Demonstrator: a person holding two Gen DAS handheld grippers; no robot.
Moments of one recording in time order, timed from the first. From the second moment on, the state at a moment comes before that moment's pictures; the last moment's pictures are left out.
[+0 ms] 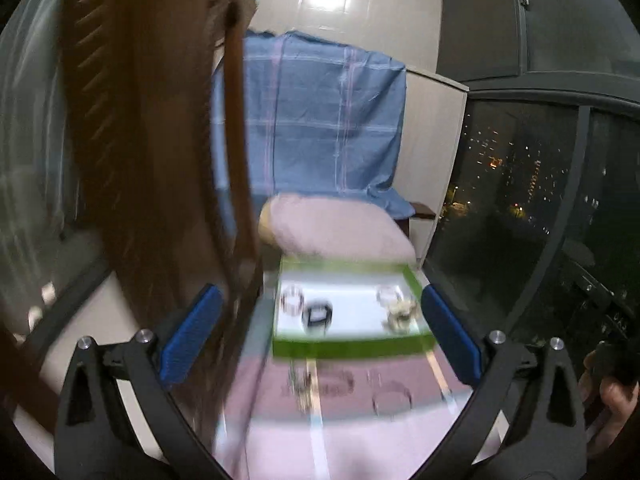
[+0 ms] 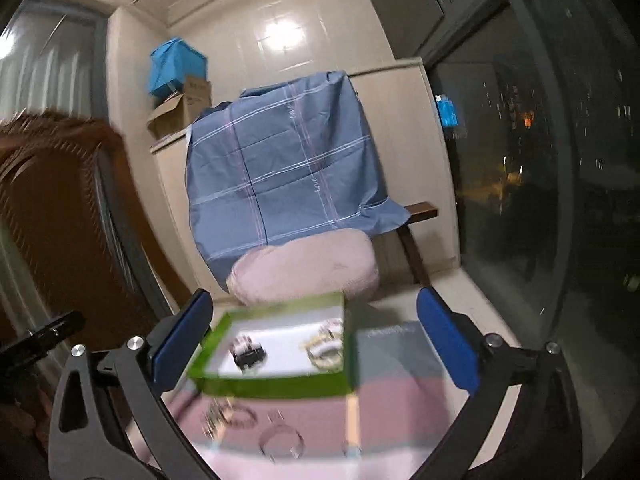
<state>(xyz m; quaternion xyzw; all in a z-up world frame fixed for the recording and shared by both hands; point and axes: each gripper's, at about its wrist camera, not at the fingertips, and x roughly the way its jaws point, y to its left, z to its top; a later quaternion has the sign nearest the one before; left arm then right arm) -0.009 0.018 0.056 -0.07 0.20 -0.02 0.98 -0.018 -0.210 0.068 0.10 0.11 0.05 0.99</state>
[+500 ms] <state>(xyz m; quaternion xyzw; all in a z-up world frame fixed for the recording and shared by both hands) -0.067 -0.016 -0.010 -0.02 0.25 -0.03 0.97 -0.098 -0.181 0.020 0.04 0.17 0.07 0.98</state>
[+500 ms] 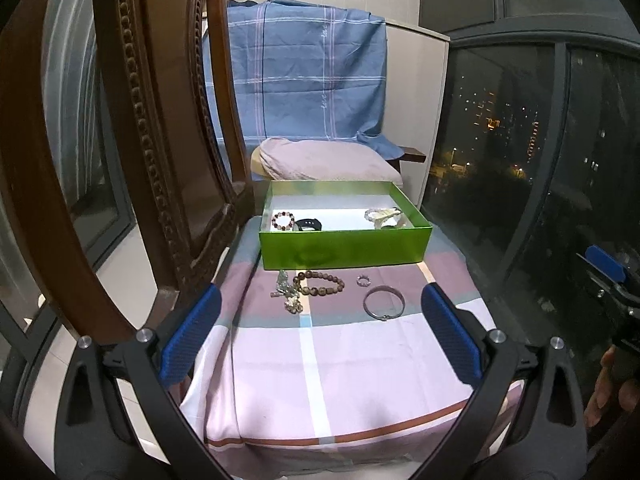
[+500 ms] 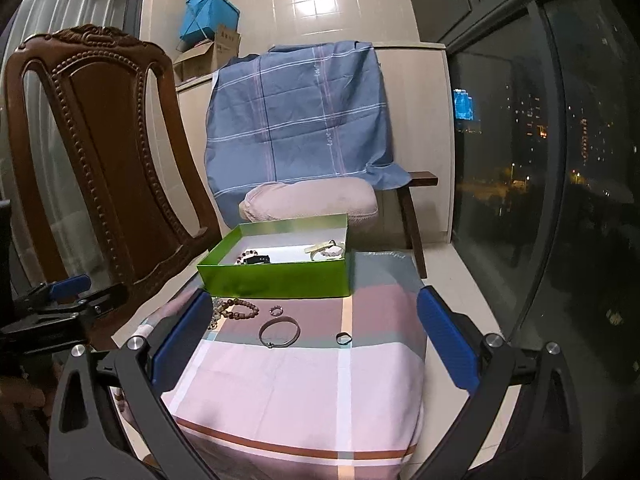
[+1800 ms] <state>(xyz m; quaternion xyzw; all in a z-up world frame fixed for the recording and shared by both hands) -0.042 -0.005 -0.027 -0.06 0.32 -0.03 0.95 -0.042 -0.167 -0.022 -0.01 0.26 0.04 0.96</state>
